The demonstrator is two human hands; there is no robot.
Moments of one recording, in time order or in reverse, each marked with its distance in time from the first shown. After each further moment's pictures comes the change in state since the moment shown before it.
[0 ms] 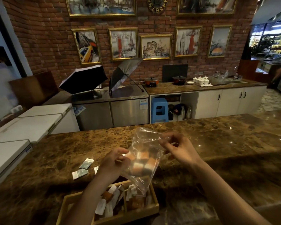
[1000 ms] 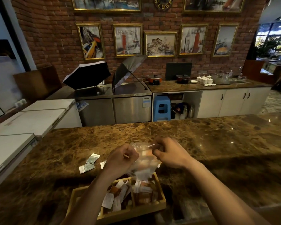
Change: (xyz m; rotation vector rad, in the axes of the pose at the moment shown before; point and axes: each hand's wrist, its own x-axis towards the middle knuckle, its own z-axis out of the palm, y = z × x) left_hand 0.000 0.000 -0.012 0.166 0.010 0.113; right_hand 0.002 -0.025 0.049 -0.477 -0.262 -0.196
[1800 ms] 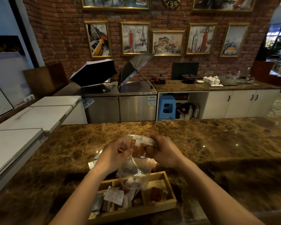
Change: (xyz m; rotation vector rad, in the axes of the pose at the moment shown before) left_hand -0.003 -0.028 -0.054 -0.023 0.015 0.054; right_hand 0.017 -0.044 0.035 0.093 0.024 -0.154
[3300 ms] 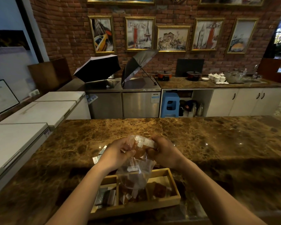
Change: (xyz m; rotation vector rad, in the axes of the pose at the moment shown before) left_hand -0.004 -0.011 -0.002 0.052 -0.054 -0.051; right_hand 0.002 0.007 0.020 -0.014 -0.073 0.071
